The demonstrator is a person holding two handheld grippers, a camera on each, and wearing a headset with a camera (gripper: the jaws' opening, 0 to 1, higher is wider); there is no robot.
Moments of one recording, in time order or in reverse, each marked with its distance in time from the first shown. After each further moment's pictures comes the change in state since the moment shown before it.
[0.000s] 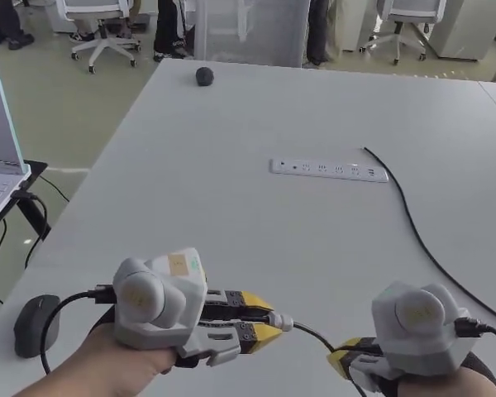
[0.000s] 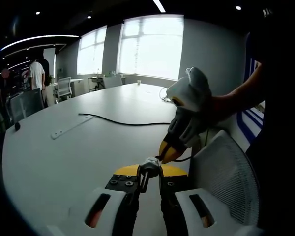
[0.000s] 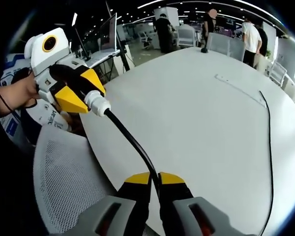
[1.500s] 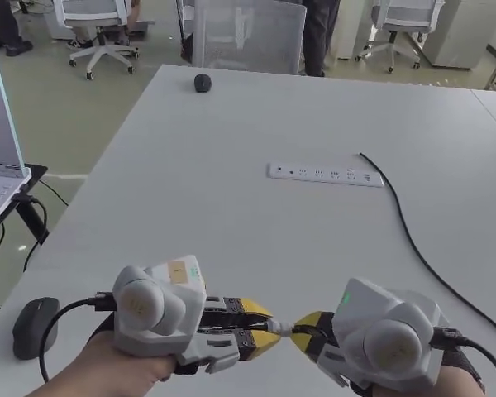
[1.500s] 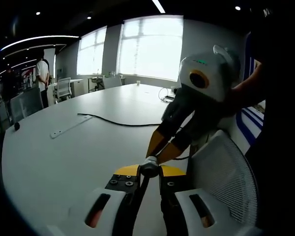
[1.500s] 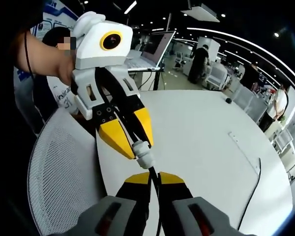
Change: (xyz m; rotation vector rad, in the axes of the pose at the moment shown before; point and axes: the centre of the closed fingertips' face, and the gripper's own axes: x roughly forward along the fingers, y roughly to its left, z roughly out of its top) left arm -0.001 -0.008 -0.002 0.001 -0.006 -0.005; right arm -0.013 0.045 0.062 -0.425 -0.148 -0.013
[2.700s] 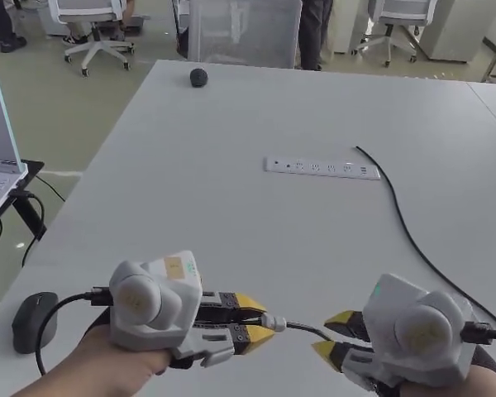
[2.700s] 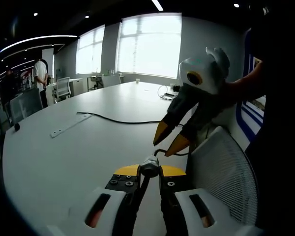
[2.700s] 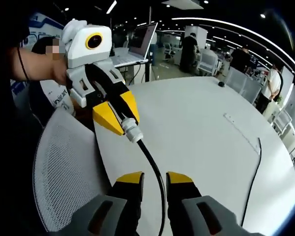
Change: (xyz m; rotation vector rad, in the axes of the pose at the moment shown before) left arm -0.002 -0.003 -0.006 0.010 0.019 0.000; right arm -0.019 0.001 -0.020 0.028 0.050 -0.004
